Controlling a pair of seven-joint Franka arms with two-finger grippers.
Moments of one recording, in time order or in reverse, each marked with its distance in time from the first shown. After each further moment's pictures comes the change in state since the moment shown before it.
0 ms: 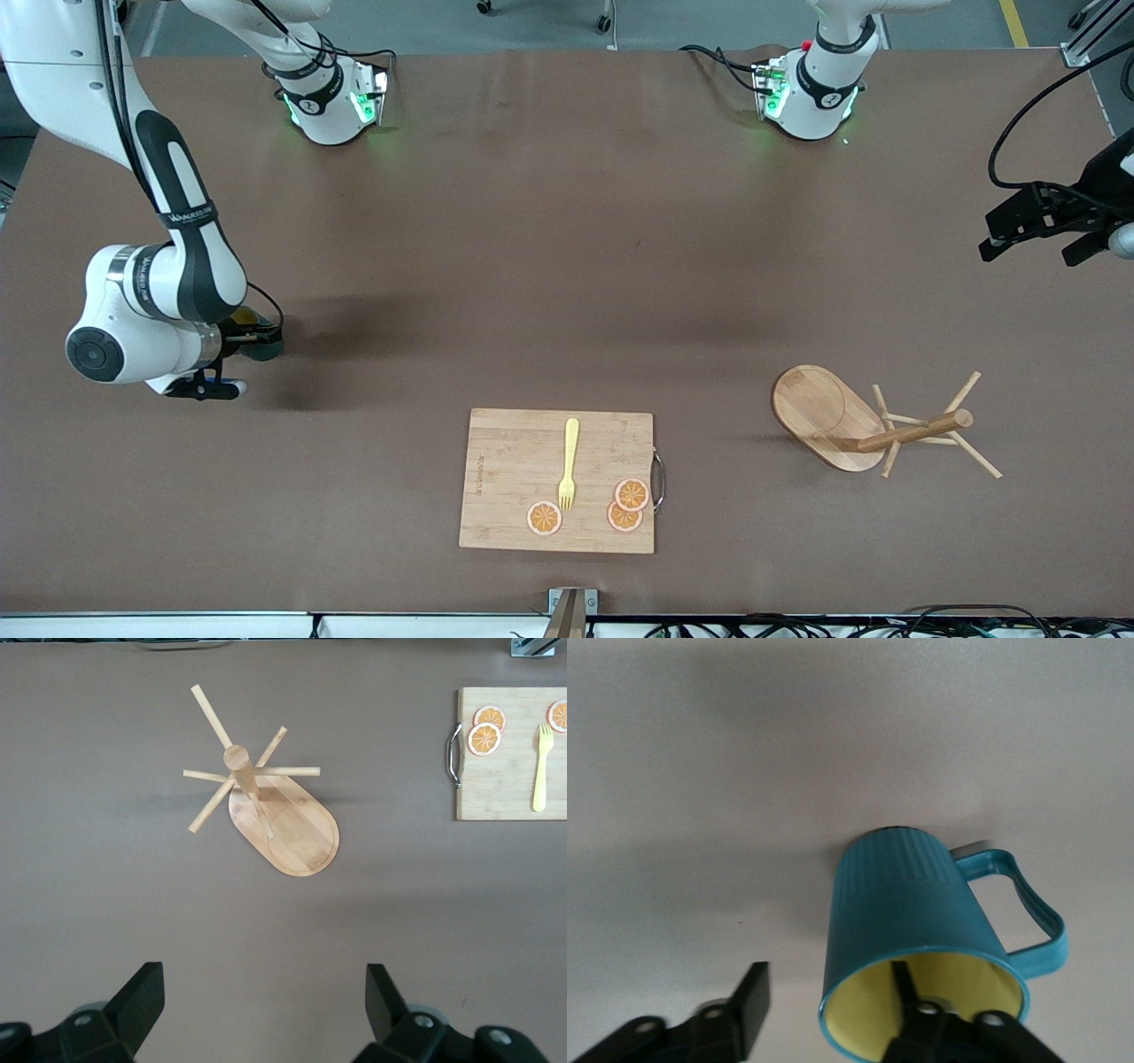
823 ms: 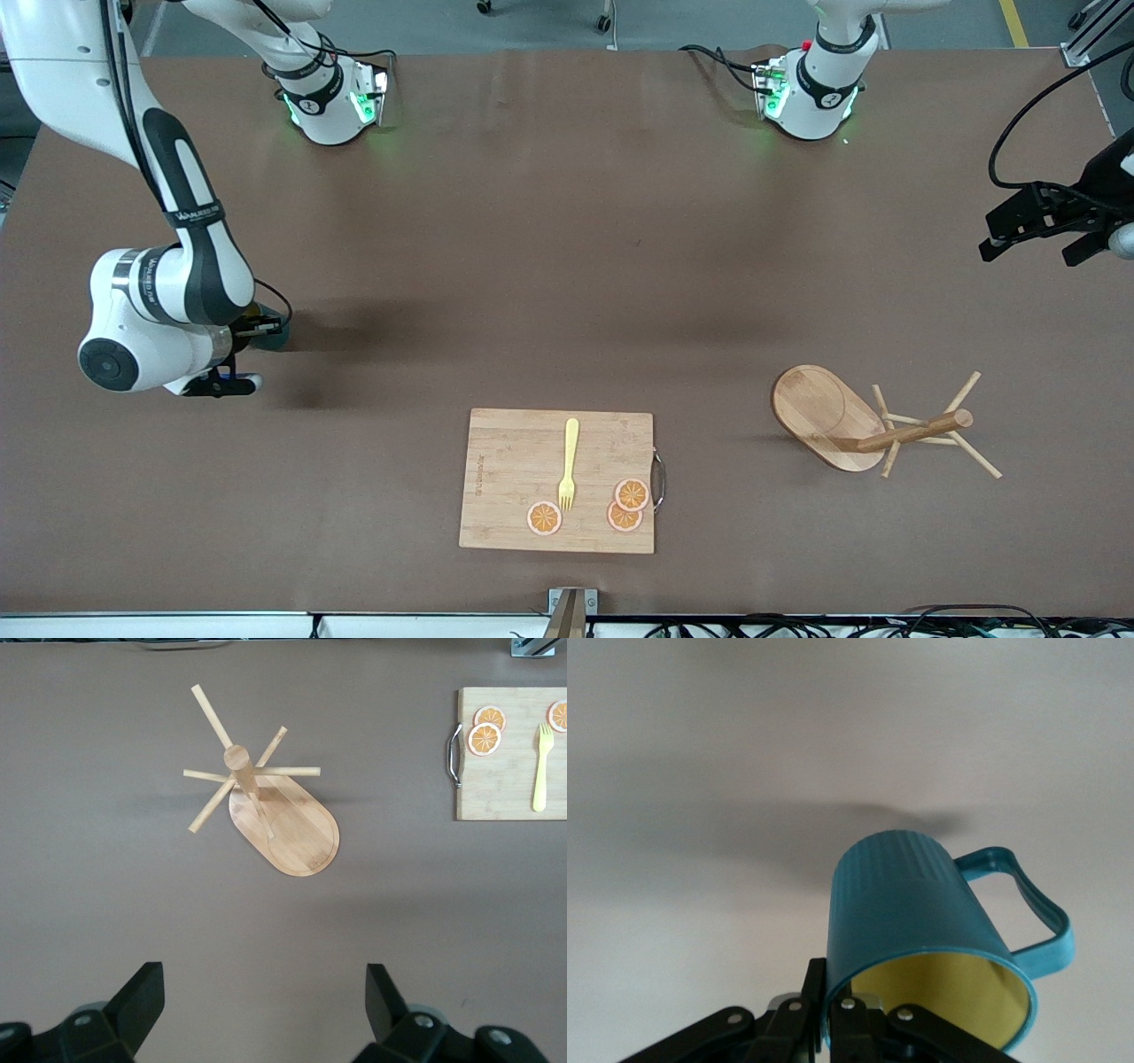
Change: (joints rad) left arm 0.000 0.000 0.000 0.000 0.000 0.000 0.000; right arm 0.074 -0.005 0.016 0.143 0.002 -0.259 -0.038
